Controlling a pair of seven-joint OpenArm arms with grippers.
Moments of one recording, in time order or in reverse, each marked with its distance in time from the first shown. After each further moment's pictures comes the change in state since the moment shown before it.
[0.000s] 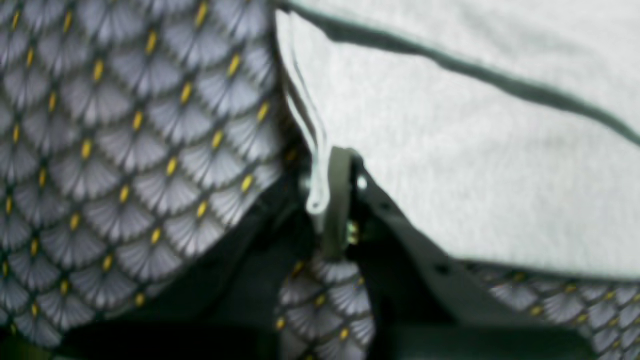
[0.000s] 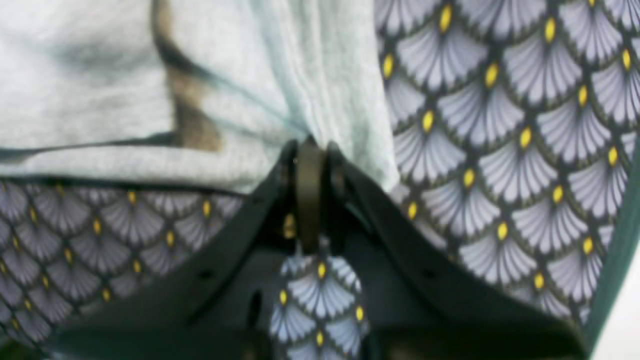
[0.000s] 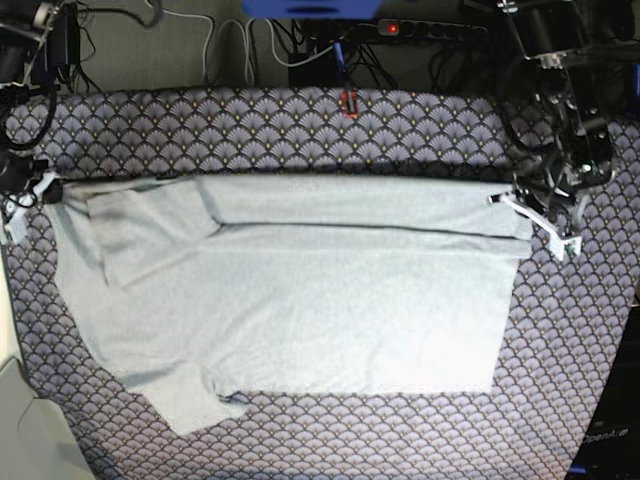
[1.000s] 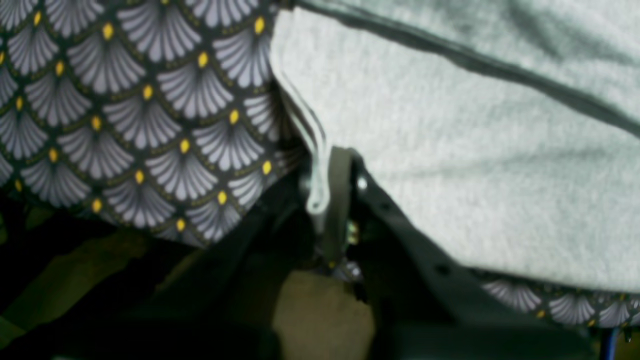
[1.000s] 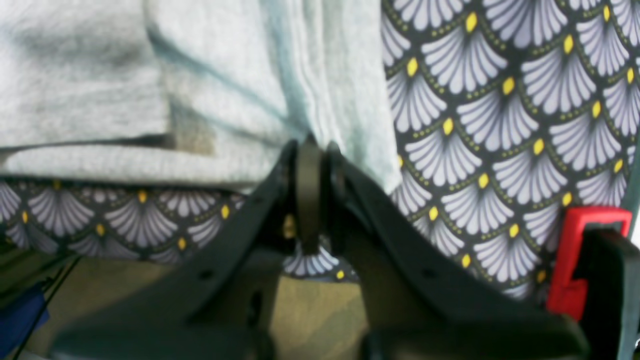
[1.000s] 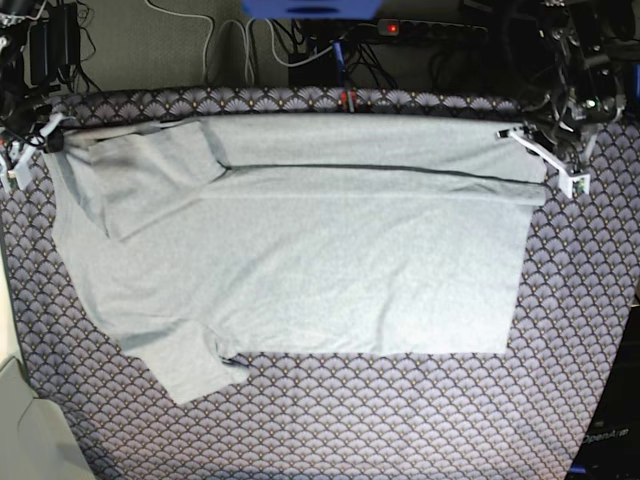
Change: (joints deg) left arm 14.6 0.0 -3.9 7.6 -0.7 -0.2 -1.3; right arm -16.2 -4.3 6.5 14.7 0.4 0.0 -0.6
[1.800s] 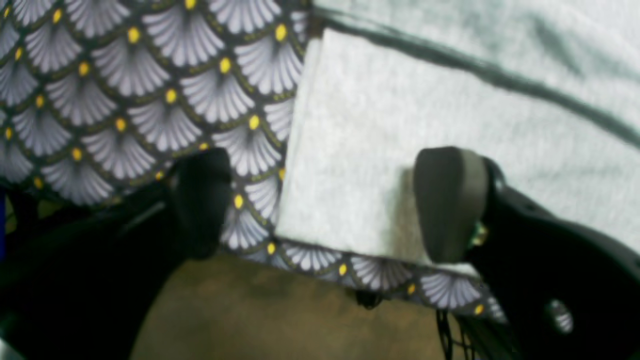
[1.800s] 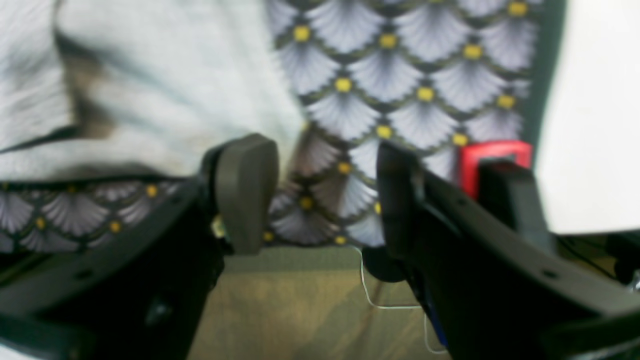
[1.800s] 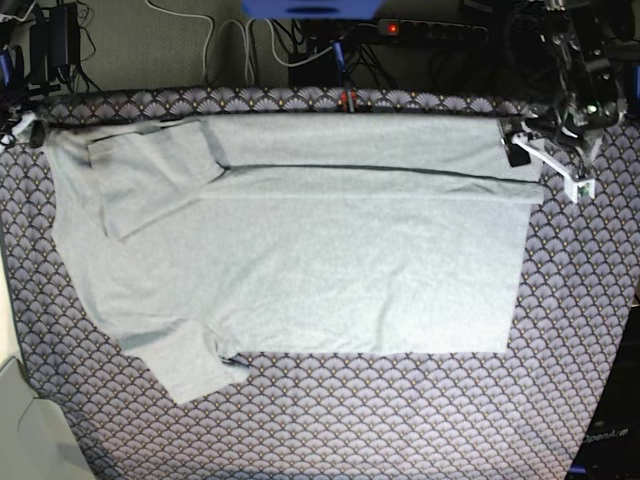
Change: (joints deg) left arm -1.9 0.0 -0.3 1.0 1.1 0.3 0.6; right arm 0.7 0.4 9.7 -0.3 -0.7 0.0 -2.4
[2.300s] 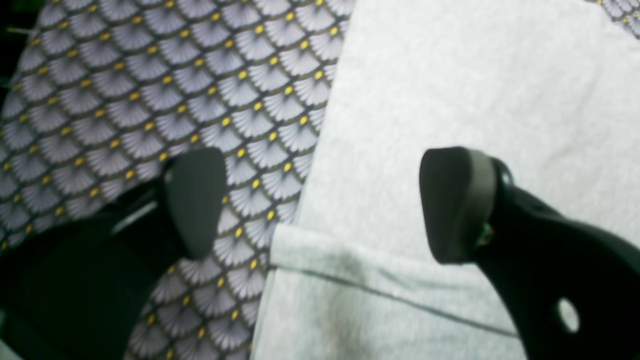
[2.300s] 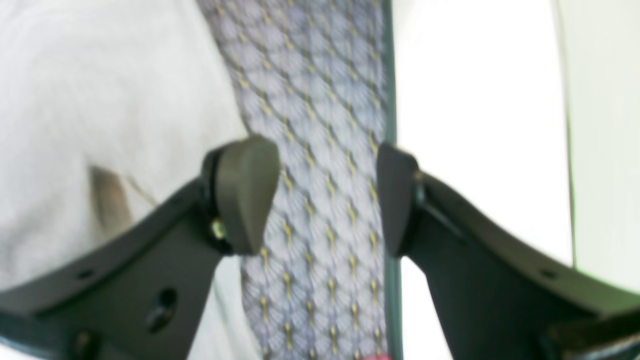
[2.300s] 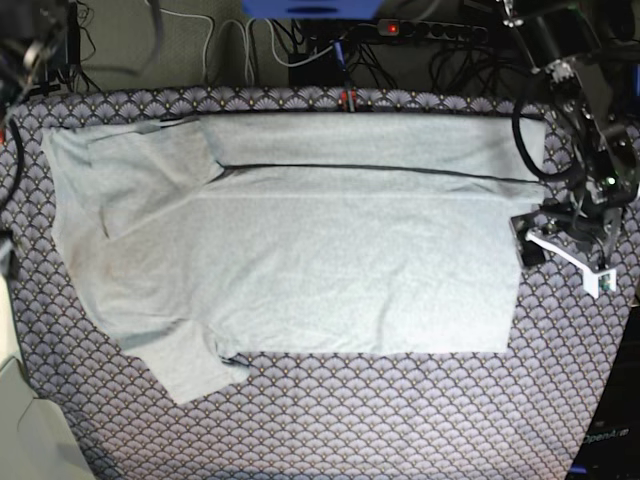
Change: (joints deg) left arm -16.9 0.2 0.3 0.2 0.5 0.4 0.3; right arm 30.1 4.9 -9.8 -8.4 -8.7 0.2 1.2
